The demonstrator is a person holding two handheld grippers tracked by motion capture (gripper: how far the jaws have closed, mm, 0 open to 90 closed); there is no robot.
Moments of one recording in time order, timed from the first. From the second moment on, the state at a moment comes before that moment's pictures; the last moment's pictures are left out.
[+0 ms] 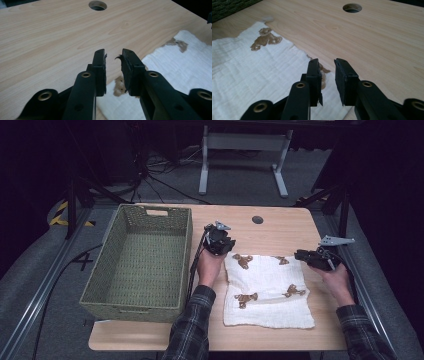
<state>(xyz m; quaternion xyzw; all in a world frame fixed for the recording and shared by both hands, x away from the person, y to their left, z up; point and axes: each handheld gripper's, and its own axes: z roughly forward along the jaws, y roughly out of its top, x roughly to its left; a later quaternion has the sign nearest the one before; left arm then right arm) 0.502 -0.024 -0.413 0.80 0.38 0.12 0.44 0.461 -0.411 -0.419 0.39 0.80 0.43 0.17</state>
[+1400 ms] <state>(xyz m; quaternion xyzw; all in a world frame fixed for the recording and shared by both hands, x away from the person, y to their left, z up) 0.332 -0.014 -0.456 0.90 0.25 0.00 0.35 0.311 -0.408 -0.448 0.30 0.88 0.37 0.06</state>
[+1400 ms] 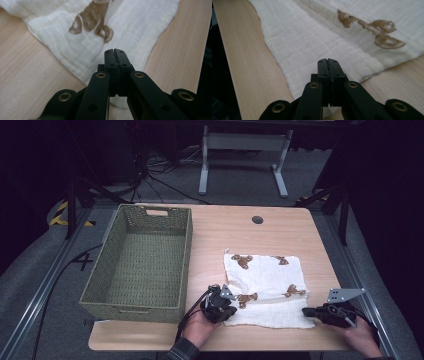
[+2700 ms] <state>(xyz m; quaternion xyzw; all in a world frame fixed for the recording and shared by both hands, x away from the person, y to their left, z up) 0.387 -0.017 -0.438 0.87 0.33 0.06 0.36 0.365 -0.417 -0.430 0.33 0.86 0.39 0.11</state>
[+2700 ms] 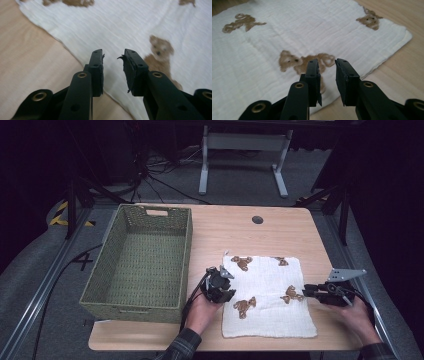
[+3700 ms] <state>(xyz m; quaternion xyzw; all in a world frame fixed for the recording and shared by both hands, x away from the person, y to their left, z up) 0.505 -0.028 -0.452 0.84 0.40 0.11 0.34 0.494 -0.428 -0.454 0.40 0.83 0.36 0.15</state>
